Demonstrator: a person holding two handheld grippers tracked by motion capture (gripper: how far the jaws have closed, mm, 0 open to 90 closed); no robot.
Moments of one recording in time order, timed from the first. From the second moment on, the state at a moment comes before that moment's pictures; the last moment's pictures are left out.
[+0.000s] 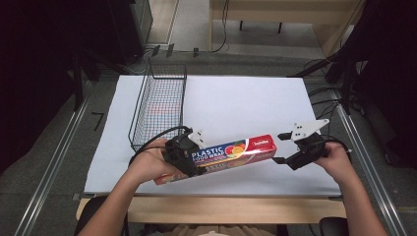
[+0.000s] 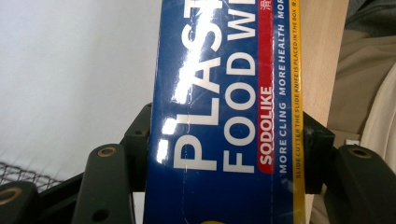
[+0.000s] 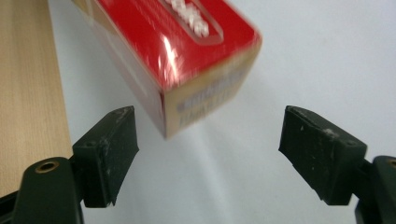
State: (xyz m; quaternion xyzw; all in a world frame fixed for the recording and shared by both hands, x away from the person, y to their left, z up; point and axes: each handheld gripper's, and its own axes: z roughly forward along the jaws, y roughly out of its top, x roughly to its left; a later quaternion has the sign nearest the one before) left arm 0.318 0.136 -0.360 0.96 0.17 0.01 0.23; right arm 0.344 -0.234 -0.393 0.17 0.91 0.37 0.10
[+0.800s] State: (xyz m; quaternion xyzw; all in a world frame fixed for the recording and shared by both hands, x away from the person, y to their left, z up) left arm 0.331 0.169 -0.337 0.93 0.25 0.04 0.26; right arm 0.354 -0.206 -0.444 0.25 0.91 0.31 0.09
